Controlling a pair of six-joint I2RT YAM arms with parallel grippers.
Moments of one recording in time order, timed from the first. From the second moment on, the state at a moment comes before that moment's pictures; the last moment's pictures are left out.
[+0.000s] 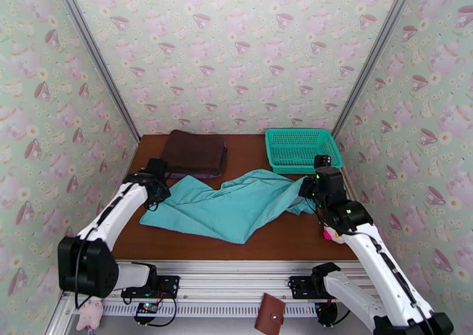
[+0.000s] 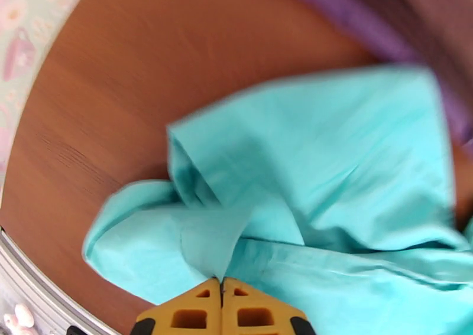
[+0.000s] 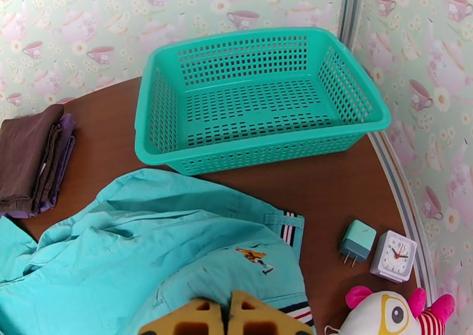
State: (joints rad) left arm -0.04 1.30 1.14 -0.98 -0.23 -0.64; right arm 0.27 1.00 1.03 -0.67 0.23 0.28
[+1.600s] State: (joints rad) left arm 0.47 0.68 0.59 -0.90 -0.09 -0.92; right arm 0.27 0.66 0.96 -0.80 0.50 0.33
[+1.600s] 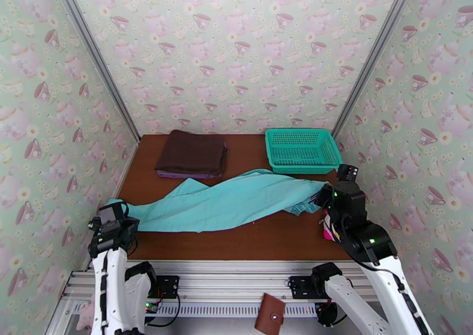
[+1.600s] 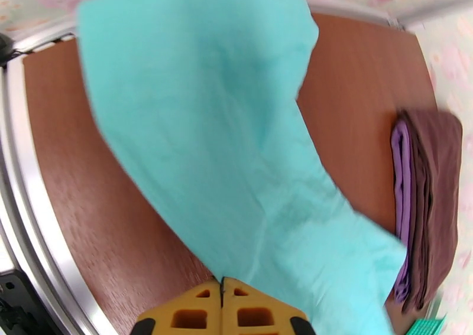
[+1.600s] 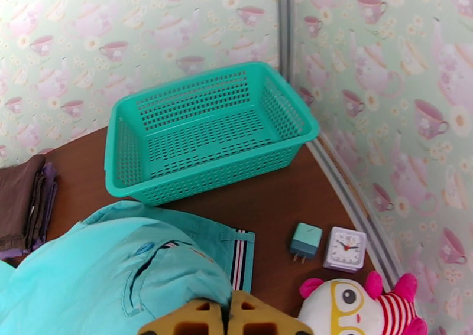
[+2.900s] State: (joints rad) left arm -0.07 1.35 0.94 -0.65 0.15 -0.51; right arm 0.27 0.68 0.94 -0.74 0.14 0.31
